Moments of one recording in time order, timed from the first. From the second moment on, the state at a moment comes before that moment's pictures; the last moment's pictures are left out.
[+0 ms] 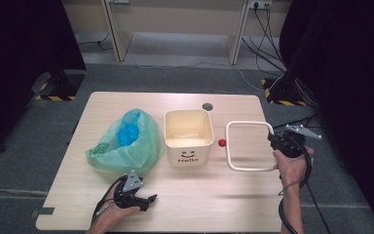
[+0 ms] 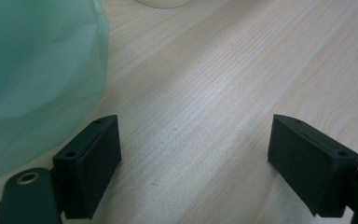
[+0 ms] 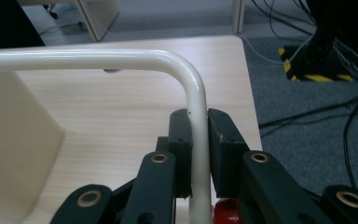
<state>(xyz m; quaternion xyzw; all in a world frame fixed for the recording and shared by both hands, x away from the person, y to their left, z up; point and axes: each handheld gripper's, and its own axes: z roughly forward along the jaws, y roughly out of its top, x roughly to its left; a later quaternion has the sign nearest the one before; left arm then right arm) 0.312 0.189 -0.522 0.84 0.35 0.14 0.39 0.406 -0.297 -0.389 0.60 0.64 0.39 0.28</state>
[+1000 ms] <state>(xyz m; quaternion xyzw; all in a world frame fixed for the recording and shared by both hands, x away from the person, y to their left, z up) 0.346 0.191 -0.407 0.77 0.35 0.23 0.48 0.471 -0.145 -0.329 0.52 0.71 0.41 0.22</state>
